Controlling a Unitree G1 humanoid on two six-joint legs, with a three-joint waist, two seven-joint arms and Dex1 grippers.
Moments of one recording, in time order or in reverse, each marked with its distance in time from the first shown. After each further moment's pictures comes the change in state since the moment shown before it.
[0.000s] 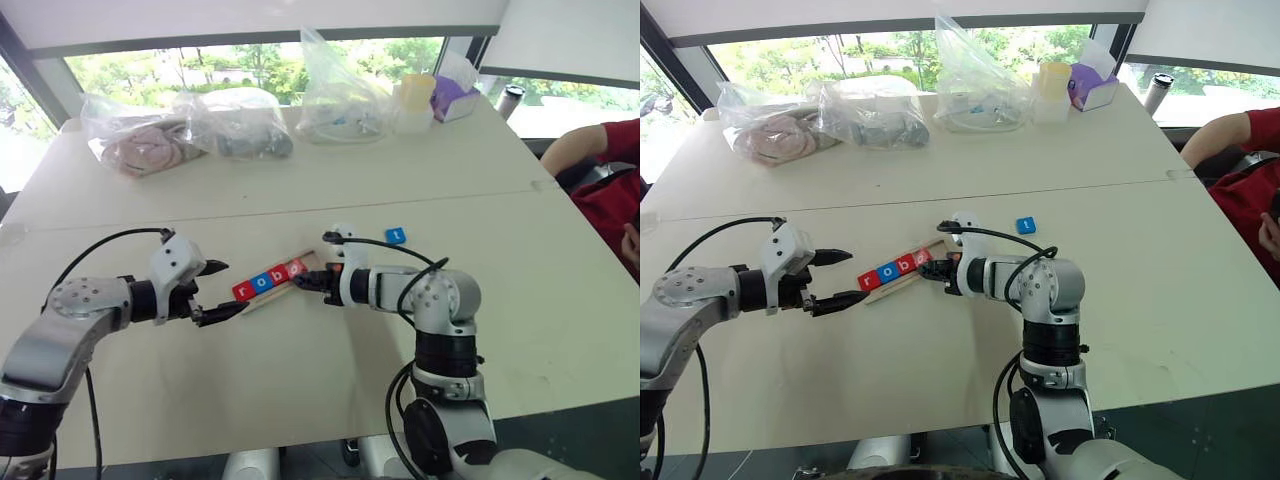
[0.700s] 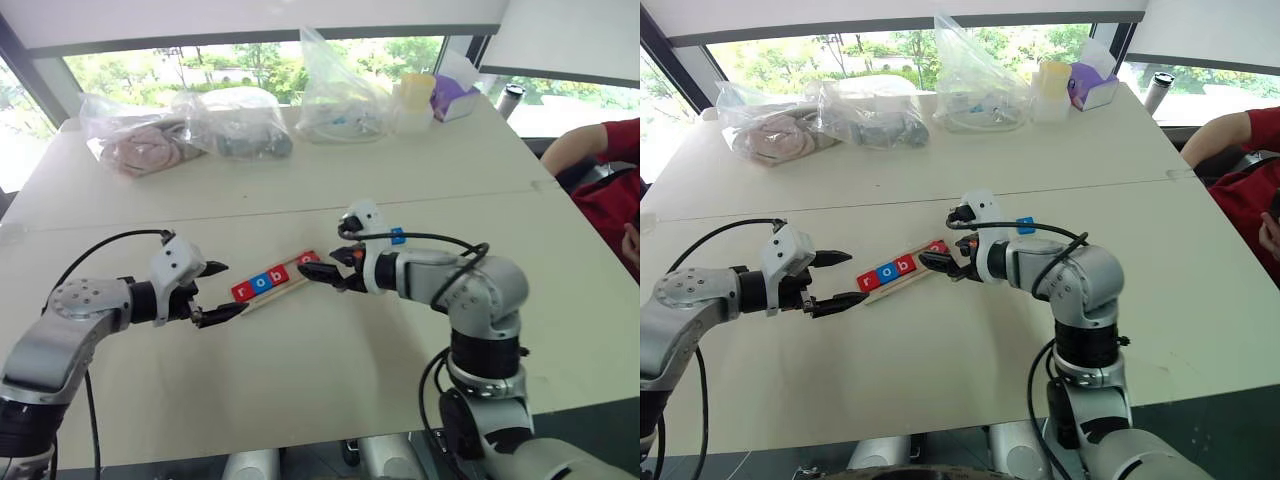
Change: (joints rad) left arm -0.002 -0.003 -0.001 0.021 0.017 -0.010 -0.010; right arm 0.025 -0.357 0.175 -0.339 0.117 0.007 0.095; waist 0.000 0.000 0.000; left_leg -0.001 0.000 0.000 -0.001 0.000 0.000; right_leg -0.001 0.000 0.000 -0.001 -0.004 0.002
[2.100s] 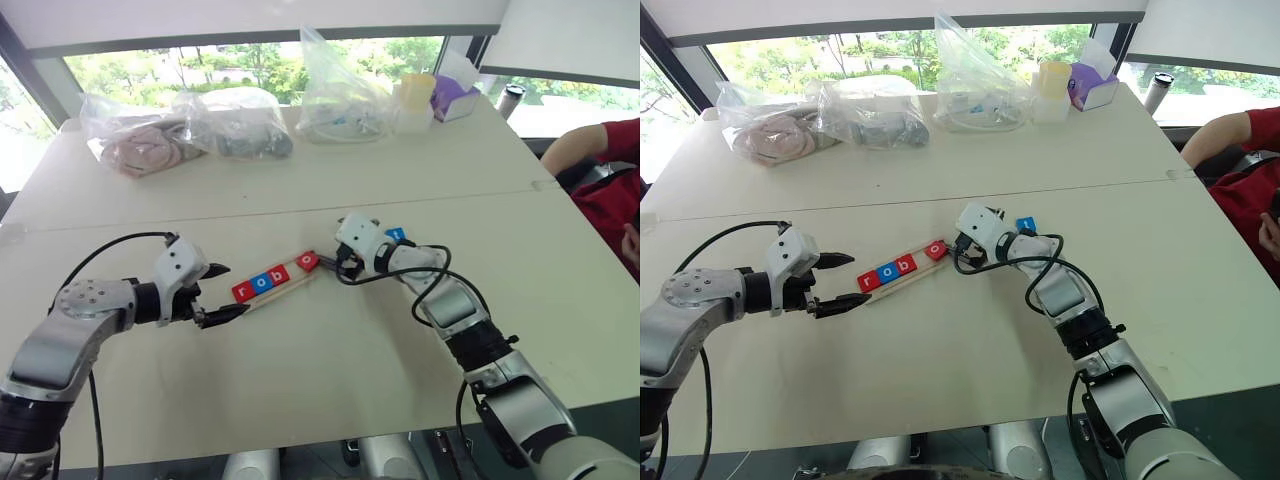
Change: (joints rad) left arm -0.006 -0.005 -0.030 0.013 0.002 -0.008 0.008; right arm -0.012 -0.102 0.322 0.659 -0.617 -1.253 0.185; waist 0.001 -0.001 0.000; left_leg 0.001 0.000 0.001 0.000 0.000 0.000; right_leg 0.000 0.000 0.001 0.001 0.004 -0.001
